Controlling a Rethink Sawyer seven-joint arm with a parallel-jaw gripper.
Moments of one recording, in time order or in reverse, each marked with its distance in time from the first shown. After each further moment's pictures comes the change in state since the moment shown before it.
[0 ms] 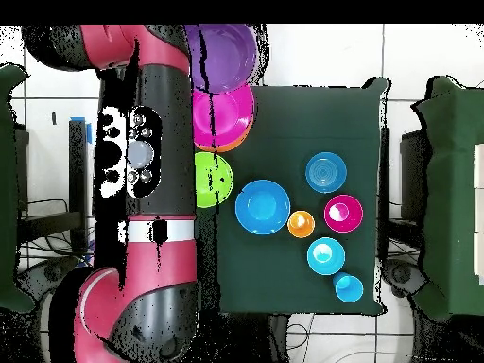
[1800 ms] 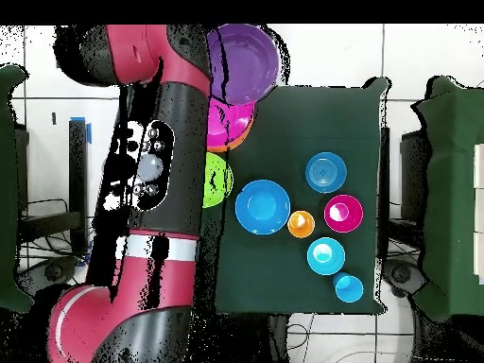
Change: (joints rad) arm 0.048 -0.111 0.105 0.264 -0.147 -0.135 -0.021
